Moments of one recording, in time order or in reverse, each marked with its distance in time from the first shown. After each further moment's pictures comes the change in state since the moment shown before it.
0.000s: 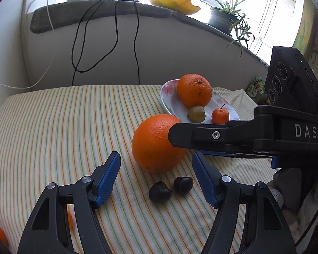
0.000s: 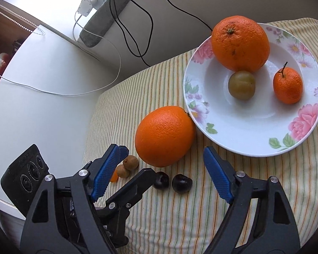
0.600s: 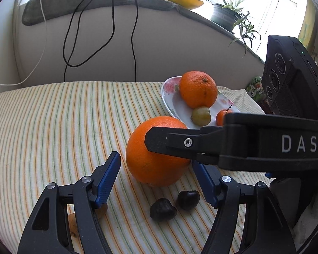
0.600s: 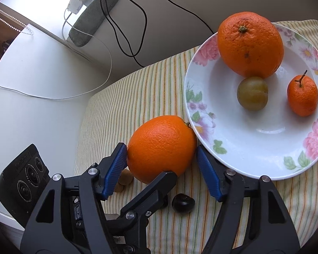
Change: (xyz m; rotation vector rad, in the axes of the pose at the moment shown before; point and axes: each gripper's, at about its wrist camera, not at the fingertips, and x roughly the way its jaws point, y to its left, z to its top) left arm 0.023 0.008 0.004 -0.019 0.028 -0.041; right arm 0.020 0.004 0.014 0.008 0.008 -0.053
